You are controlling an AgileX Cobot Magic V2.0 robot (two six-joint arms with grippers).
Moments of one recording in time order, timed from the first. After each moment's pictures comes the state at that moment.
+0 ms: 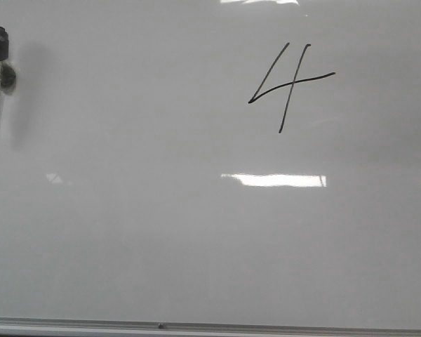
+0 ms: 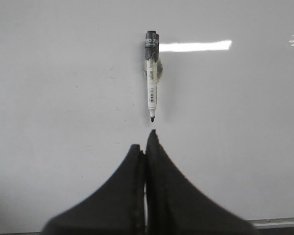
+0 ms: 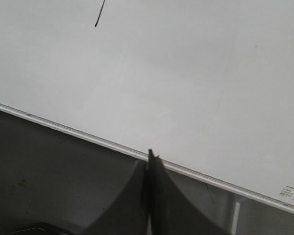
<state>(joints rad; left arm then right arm) -0.12 0.31 -0.58 0.01 0.69 -0.04 0.14 0.47 -0.81 0.11 1.06 -0.12</state>
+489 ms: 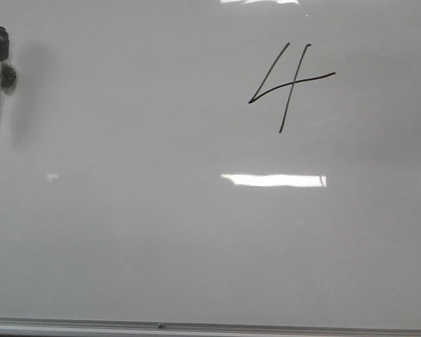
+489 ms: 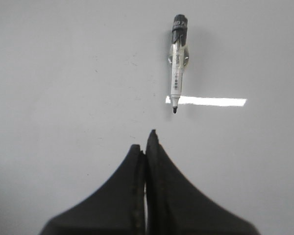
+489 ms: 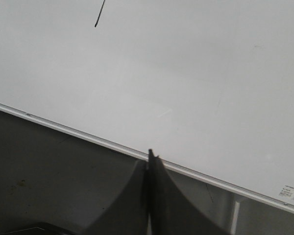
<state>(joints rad) -0.03 -0.01 -0.09 -0.02 0.31 -0.04 0.14 0.47 -0.81 0.11 1.06 -0.11</state>
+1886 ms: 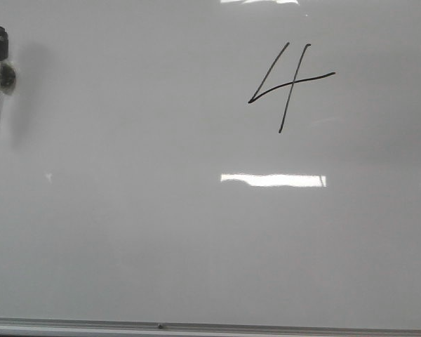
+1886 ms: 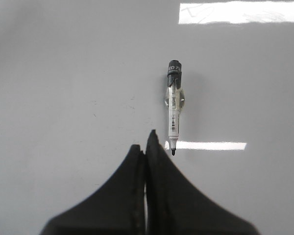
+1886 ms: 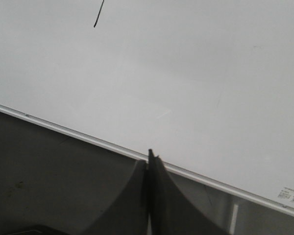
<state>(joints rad) -0.05 -0.01 0.01 0.00 0.03 -0.04 0.14 0.45 -0.79 0.10 1.05 -0.12</state>
